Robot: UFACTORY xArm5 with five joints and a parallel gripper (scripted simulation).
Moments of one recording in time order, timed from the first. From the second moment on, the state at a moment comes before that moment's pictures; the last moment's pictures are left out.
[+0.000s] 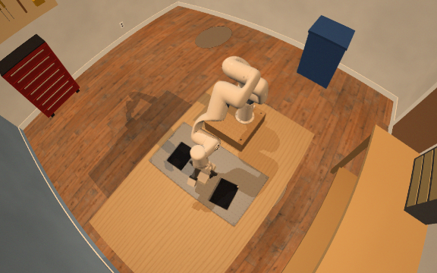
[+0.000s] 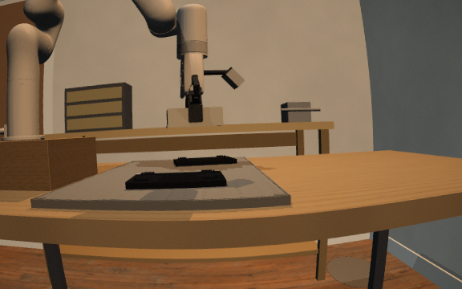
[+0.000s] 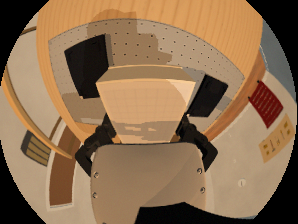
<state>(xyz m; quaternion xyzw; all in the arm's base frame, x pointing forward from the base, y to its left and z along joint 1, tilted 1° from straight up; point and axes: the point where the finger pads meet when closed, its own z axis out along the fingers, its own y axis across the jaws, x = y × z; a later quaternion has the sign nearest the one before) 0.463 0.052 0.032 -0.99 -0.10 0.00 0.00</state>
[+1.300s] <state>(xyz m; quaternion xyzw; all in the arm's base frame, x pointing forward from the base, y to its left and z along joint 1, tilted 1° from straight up) 0.470 0.162 0.032 -1.00 -0.10 0.00 0.00</state>
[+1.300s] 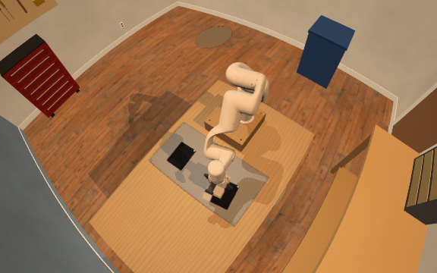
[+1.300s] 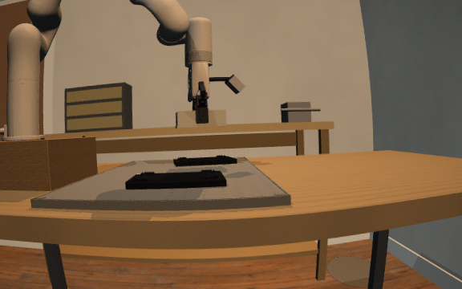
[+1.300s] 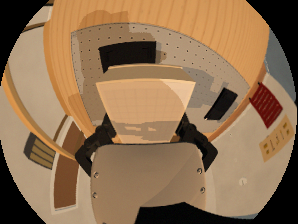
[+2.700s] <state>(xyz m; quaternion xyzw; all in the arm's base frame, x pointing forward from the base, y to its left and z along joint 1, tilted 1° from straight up) 0.472 0.201 0.032 -1.00 -0.10 0.00 0.00</state>
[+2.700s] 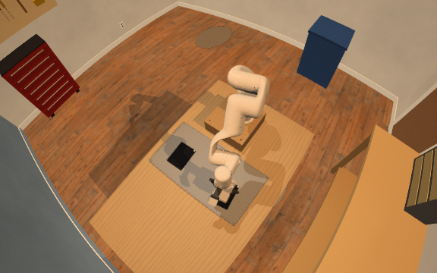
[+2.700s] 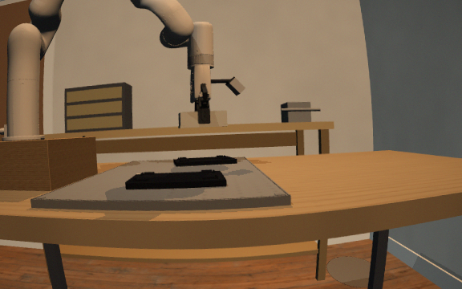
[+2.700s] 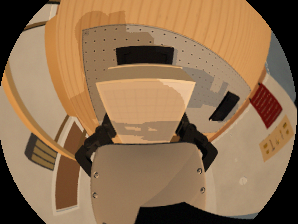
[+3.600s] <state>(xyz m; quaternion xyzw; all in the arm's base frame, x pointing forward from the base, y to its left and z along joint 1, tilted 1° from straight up) 0.473 0.201 0.001 -1.00 -0.10 0.00 0.00</state>
